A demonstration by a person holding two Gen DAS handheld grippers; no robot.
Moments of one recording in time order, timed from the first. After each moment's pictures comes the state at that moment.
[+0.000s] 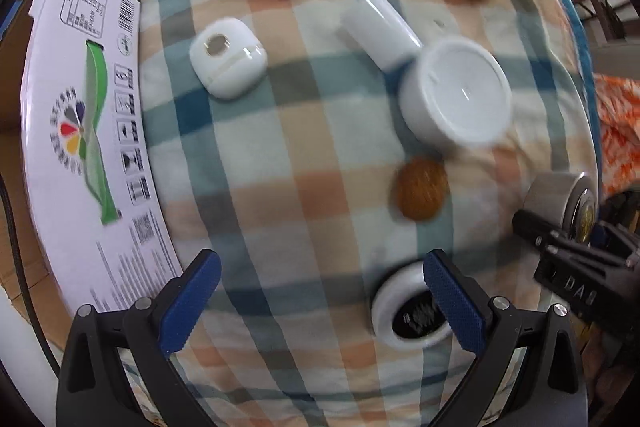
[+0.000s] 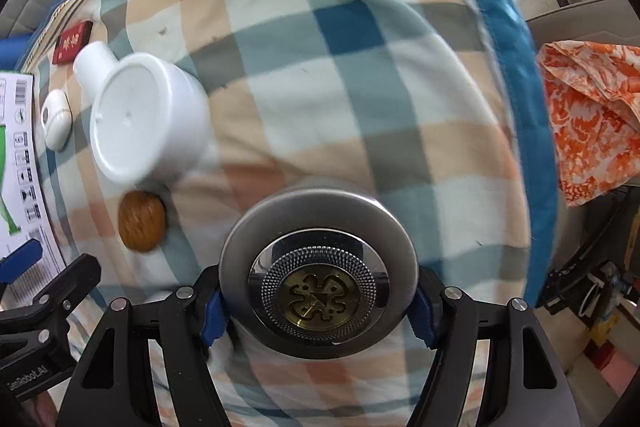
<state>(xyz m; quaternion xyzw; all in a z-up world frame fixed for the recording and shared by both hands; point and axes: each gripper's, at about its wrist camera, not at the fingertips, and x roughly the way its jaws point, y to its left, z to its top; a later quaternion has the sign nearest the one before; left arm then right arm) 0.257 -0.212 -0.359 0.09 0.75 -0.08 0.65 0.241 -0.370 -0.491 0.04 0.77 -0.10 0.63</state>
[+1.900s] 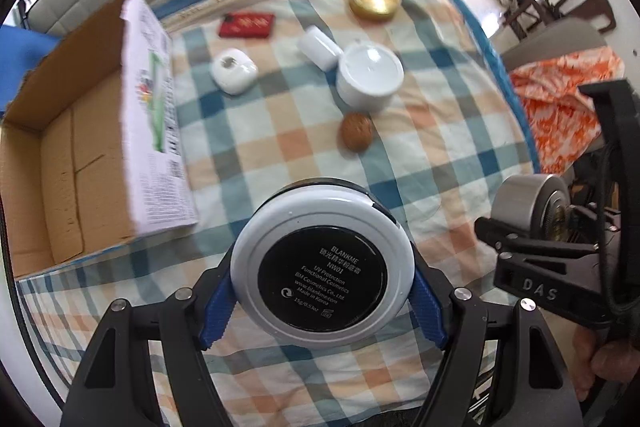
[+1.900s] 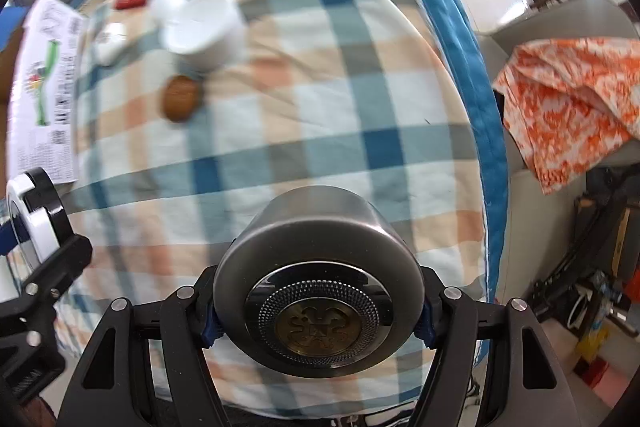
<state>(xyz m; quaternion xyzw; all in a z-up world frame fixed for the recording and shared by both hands) 0.178 -0.191 -0.258 0.08 0.66 -0.14 0.73 0.185 -0.338 -0.356 0.05 0.73 -0.06 0.68</state>
